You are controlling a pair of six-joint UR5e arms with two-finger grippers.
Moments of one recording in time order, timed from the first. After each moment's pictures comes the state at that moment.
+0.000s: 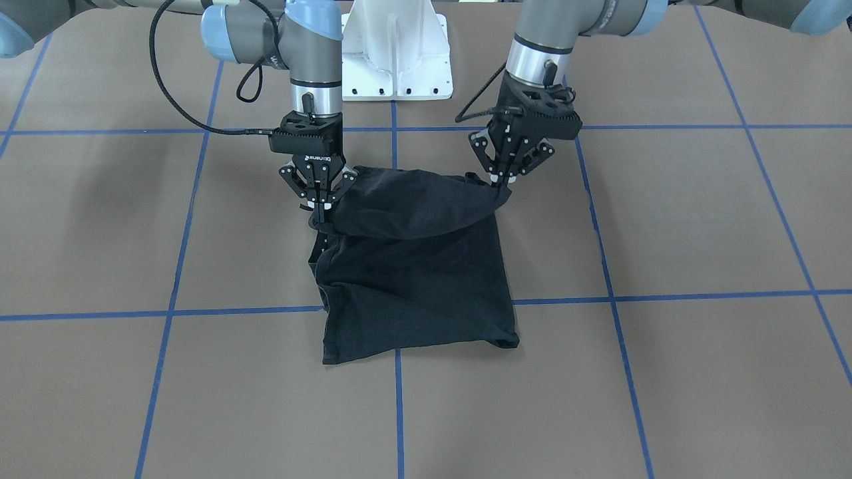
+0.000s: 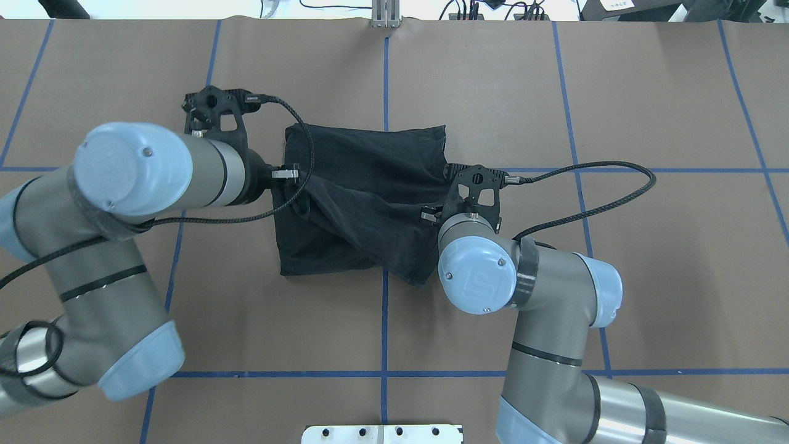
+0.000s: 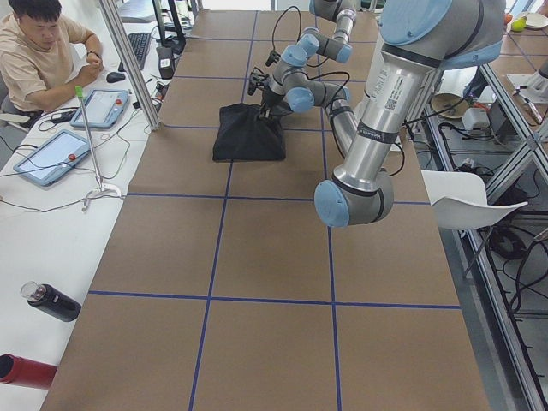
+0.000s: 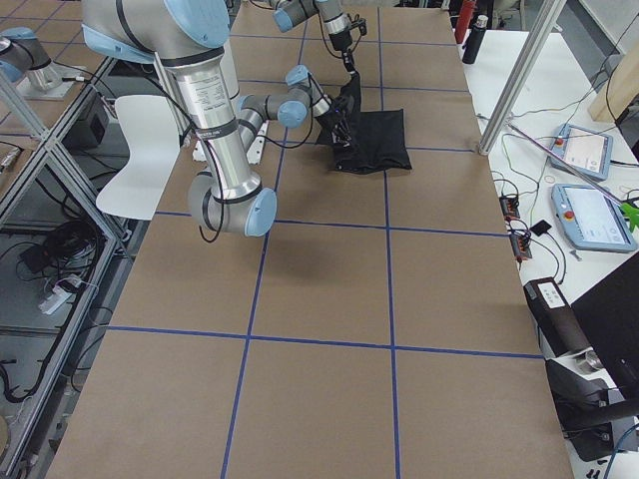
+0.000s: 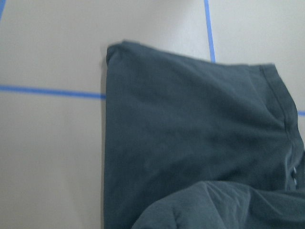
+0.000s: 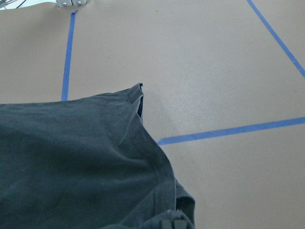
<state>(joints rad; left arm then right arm) -0.61 -2.08 -1.96 -1.69 -1.61 -1.22 0.37 -1.02 1.80 -1.54 1.18 1.48</state>
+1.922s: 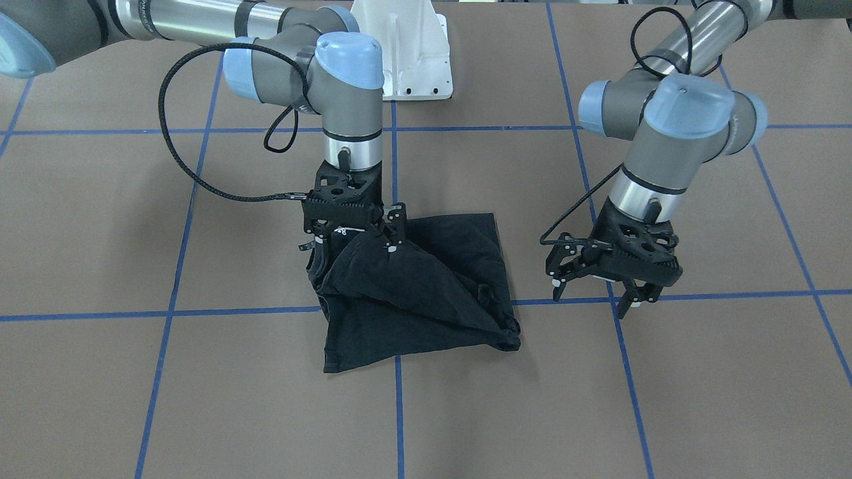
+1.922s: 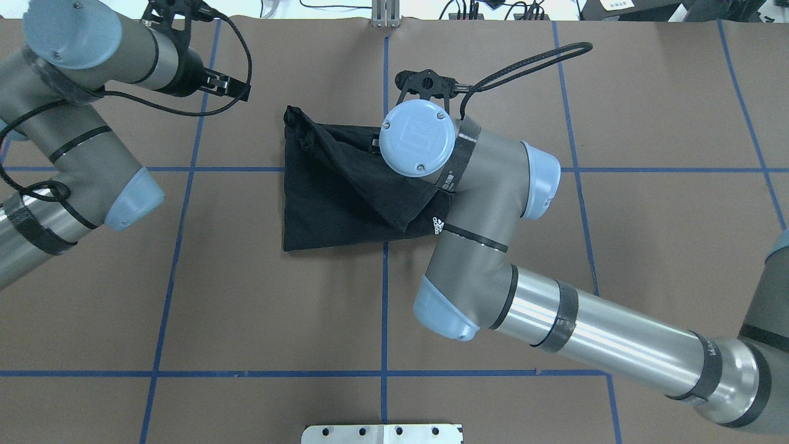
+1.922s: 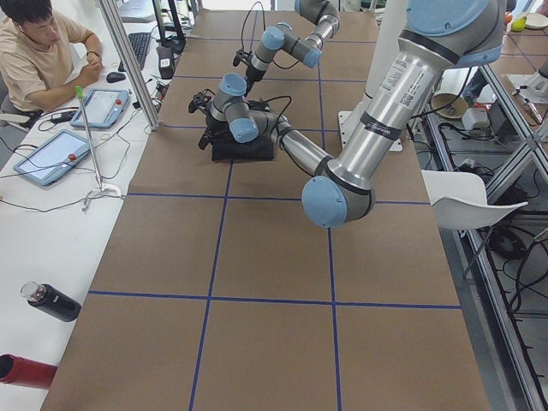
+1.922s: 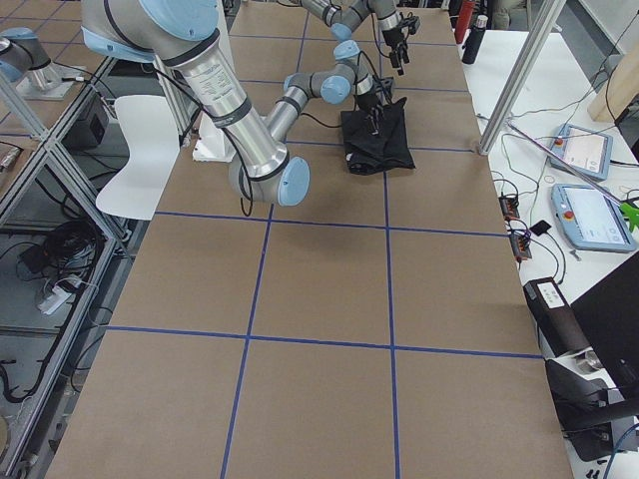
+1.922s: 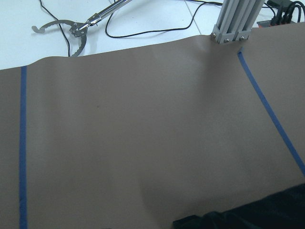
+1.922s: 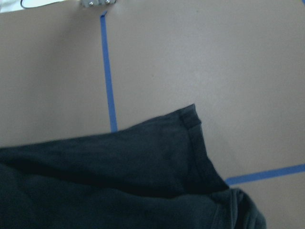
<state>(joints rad) -0.91 -2.07 -1.60 -2.05 -1.87 -0.69 0.51 -0.74 1.58 -1.60 1.47 1.36</state>
